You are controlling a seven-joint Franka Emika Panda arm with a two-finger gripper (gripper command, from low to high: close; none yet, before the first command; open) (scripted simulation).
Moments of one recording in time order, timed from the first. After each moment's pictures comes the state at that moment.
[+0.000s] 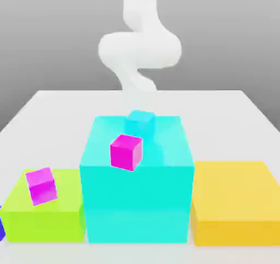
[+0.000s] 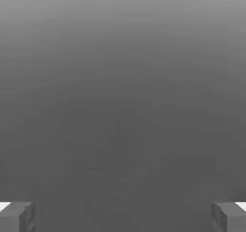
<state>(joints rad) -0.07 -0.71 0.01 -2.30 -0.02 2.33 0.90</state>
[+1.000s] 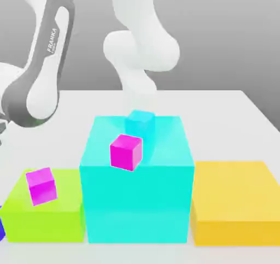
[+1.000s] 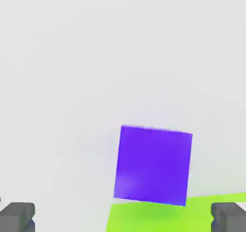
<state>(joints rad) -0.58 0.38 -0.11 -2.29 0.09 2.68 1.79</state>
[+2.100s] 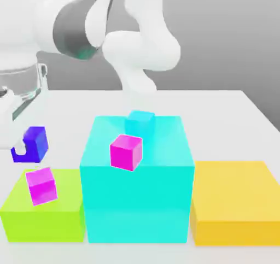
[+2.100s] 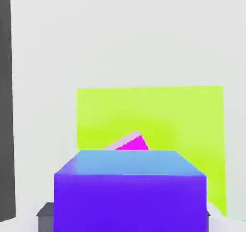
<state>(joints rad) -0.46 -0.12 -0.05 -2.53 -0.01 2.42 1.87</state>
